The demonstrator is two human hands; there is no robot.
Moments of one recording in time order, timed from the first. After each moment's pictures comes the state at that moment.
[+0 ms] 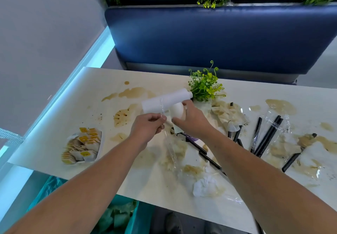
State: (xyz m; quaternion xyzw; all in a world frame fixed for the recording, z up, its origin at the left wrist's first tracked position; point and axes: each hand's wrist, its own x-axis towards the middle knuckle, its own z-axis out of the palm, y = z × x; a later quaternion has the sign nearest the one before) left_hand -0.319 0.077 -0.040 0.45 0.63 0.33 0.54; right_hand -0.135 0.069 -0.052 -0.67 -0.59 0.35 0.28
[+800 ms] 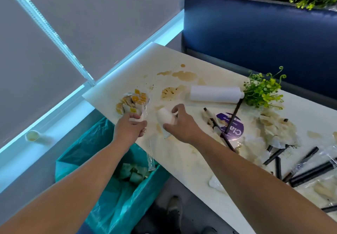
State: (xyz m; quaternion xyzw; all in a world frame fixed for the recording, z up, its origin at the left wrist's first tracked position) left_hand -0.455 -0.051 -0.038 0.30 0.80 0.40 0.33; right_hand -0.256 0.020 -0.044 -0.49 -0.72 0.47 0.17
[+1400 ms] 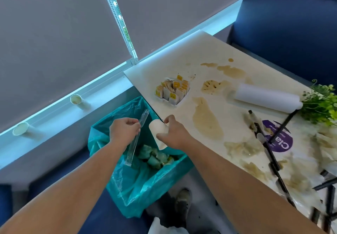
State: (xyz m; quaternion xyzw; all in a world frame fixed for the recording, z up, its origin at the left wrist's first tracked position) left_hand -0.557 -0.158 -0.066 0.18 0.87 0.39 0.24; right_hand -0.387 -0.053 -0.077 -0.40 -0.76 0.50 0.01
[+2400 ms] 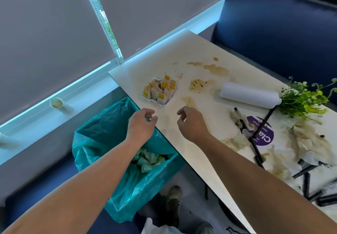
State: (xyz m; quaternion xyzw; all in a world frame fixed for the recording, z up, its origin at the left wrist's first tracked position) left_hand -0.507 -0.103 -0.063 0.37 0.85 0.31 0.22; right_hand -0.342 -0.012 -0.065 -0.49 -0.78 0.37 0.15
